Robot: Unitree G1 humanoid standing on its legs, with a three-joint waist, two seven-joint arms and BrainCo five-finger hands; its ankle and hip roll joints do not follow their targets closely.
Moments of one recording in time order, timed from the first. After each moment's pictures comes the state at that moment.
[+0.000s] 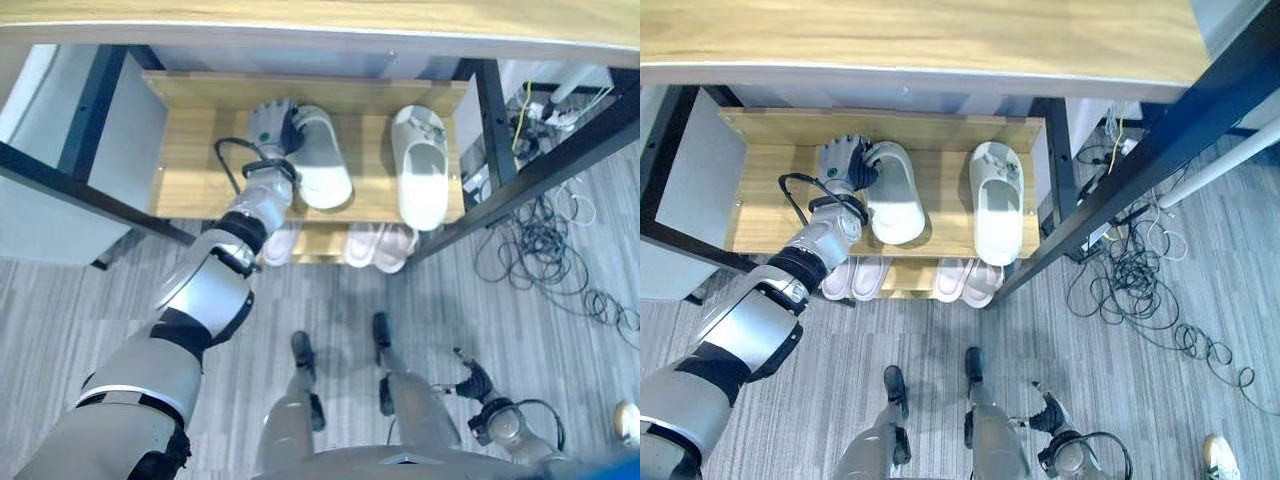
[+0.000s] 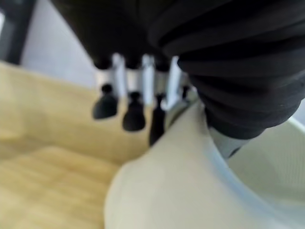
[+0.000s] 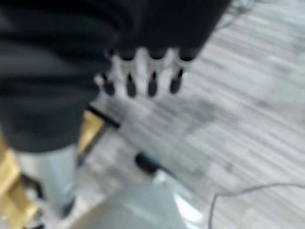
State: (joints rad) left arm -1.12 0.34 -0.62 1.01 0.43 0.10 0.58; right arm 0.02 -0.37 0.43 0.84 -0.04 -0.15 -0.24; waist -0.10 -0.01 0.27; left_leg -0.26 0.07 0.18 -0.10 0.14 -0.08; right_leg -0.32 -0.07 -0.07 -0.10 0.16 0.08
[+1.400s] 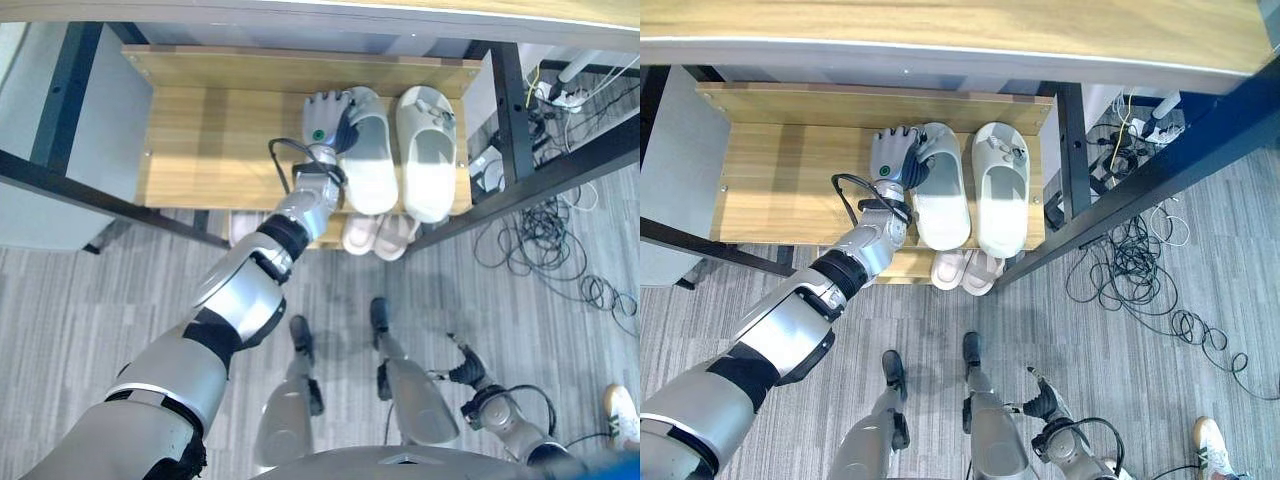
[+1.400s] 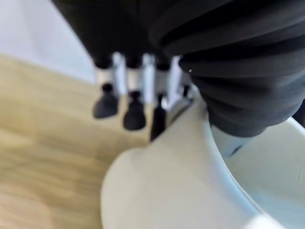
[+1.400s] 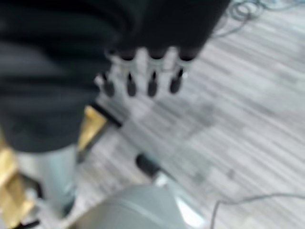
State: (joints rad) left arm -1.17 0.17 -0.67 1.04 0.54 0.15 0.68; right arm -0.02 -0.36 0.49 0.85 -0.06 -0.16 -0.30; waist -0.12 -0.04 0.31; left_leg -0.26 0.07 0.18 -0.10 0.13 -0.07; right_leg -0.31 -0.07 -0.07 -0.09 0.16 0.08
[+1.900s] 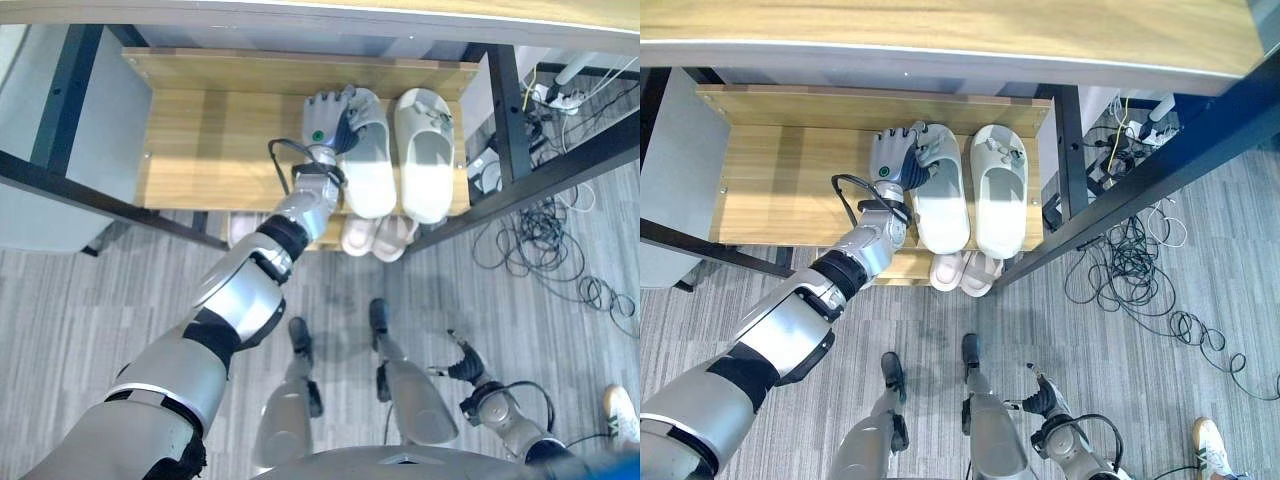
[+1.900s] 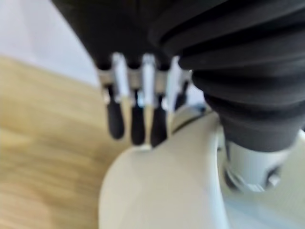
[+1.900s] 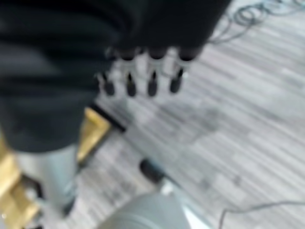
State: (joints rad) left arm -1.15 0.16 -0.67 1.04 0.54 0.15 0.68; right arm -0.04 -0.35 0.50 0.88 -0.06 -0.17 -0.31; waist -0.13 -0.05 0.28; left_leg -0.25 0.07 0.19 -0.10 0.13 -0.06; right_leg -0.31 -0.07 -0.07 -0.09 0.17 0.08
